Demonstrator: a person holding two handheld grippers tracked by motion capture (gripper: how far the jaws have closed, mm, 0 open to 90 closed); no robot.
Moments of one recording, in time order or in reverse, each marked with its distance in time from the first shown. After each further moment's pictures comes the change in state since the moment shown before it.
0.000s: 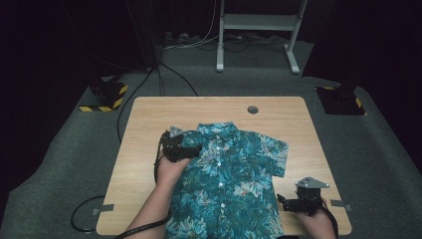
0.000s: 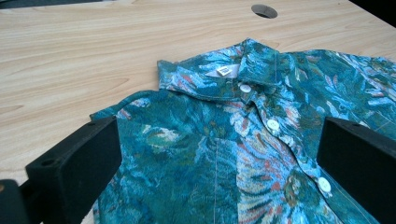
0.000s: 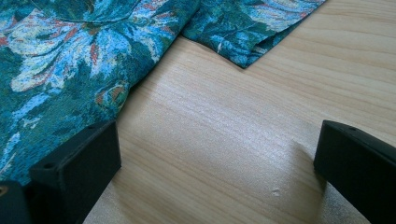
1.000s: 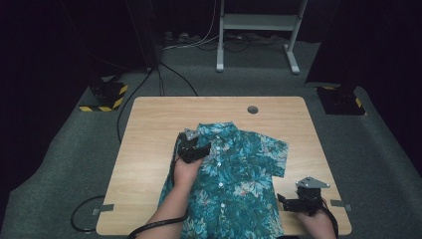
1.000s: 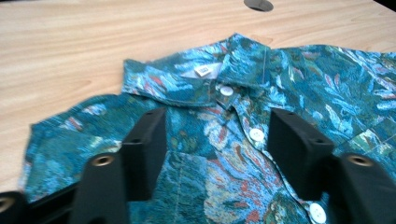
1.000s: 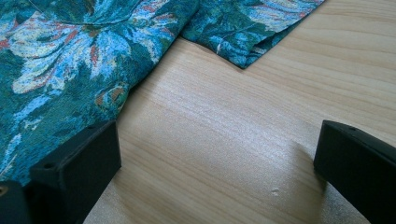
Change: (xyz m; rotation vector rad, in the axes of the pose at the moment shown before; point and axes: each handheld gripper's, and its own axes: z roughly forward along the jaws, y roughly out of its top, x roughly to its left) left arm -0.035 -0.002 0.037 -0.008 0.043 0.017; right arm -0.001 0.000 0.000 -0.003 0.004 0.010
